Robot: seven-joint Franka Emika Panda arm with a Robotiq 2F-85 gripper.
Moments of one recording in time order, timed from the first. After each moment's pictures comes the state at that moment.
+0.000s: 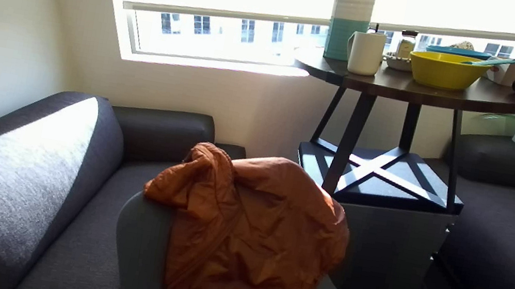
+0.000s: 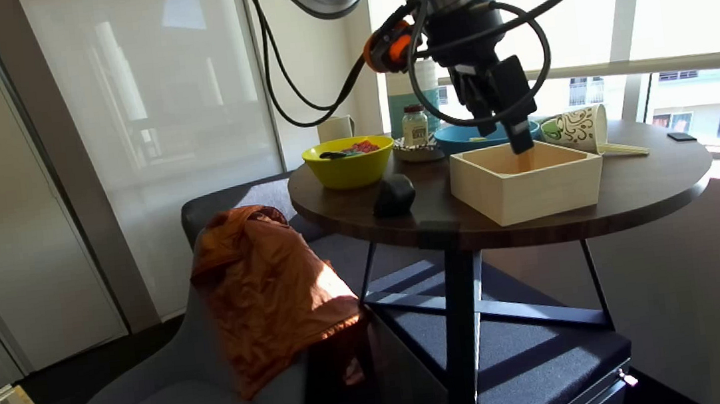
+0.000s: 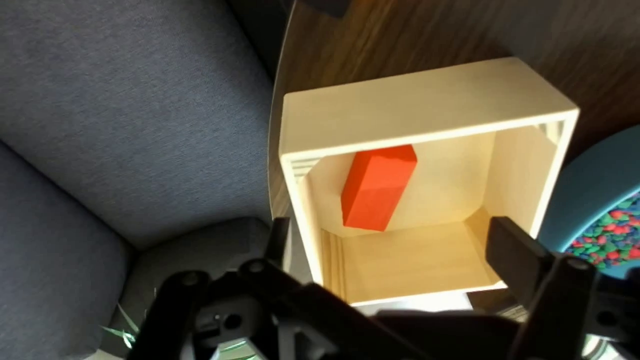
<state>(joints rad) -0.43 0.28 -0.38 -1.66 0.09 2.30 0.10</state>
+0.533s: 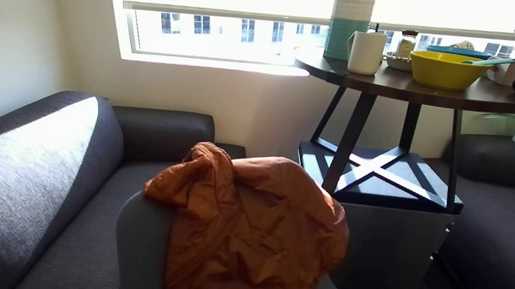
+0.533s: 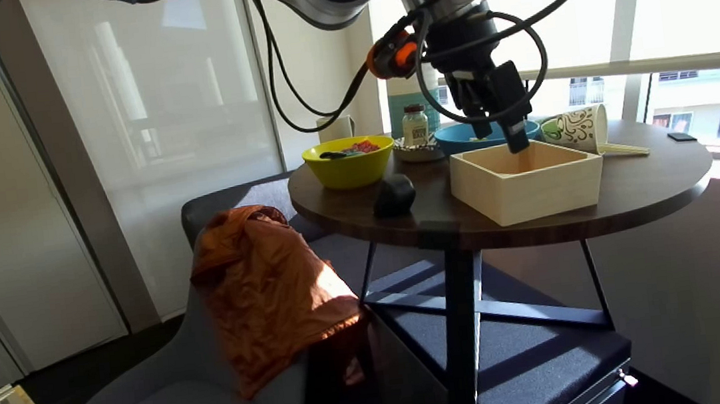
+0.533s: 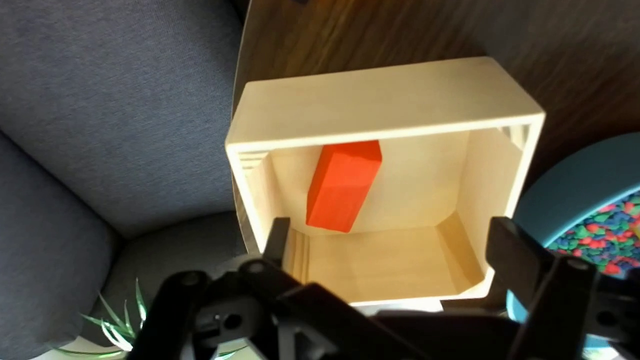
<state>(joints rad) -0.42 0.31 -0.36 -1.63 0.07 2.30 0.10</state>
